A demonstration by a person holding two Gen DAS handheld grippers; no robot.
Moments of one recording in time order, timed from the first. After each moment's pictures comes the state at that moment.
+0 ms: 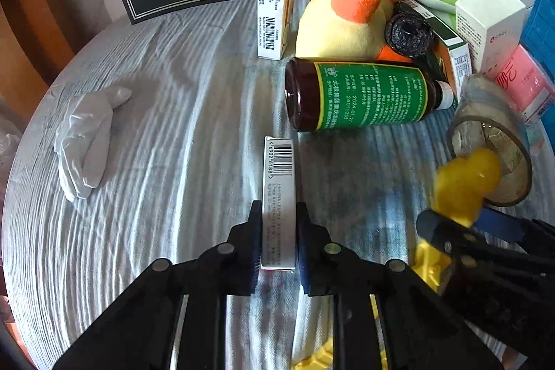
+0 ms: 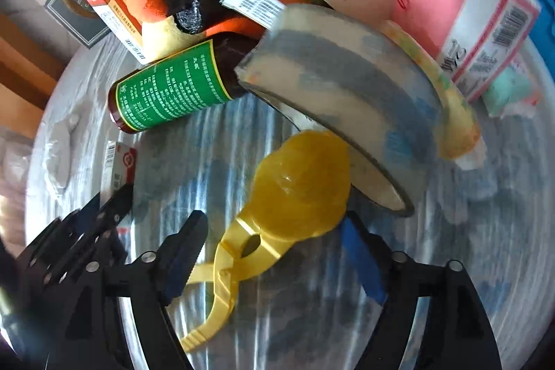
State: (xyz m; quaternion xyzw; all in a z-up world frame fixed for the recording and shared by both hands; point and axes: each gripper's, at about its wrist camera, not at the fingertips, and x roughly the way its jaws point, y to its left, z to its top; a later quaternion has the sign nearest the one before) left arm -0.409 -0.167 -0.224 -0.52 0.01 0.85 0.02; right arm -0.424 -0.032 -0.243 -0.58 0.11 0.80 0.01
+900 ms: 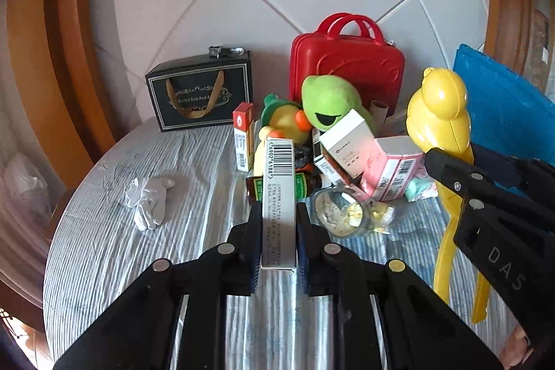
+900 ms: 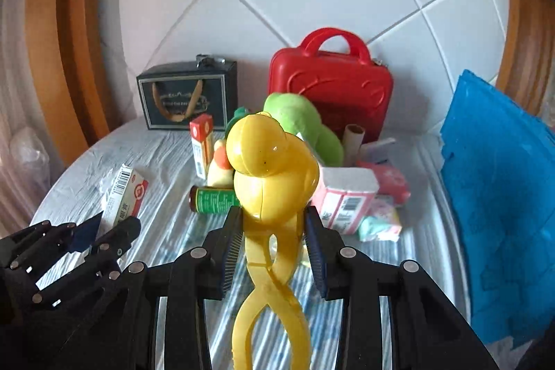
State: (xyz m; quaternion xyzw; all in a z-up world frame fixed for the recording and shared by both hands) left arm -0.287 -0.116 -0.060 -0.33 0.02 0.94 0.04; right arm -0.270 0.005 -0.026 -0.33 -0.02 0.94 0.00
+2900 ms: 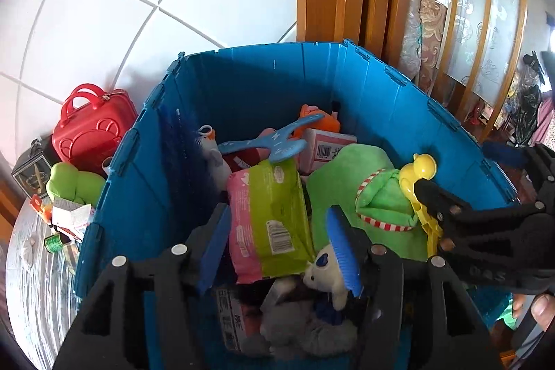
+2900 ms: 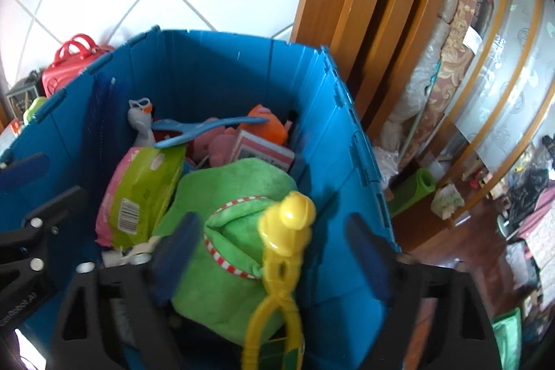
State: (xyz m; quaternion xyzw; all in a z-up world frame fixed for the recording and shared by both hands) left arm -0.193 0.482 0.054 -0.36 0.09 0.91 0.19; right arm -0.165 0.614 0.047 -0.40 -0.04 0.91 0.13
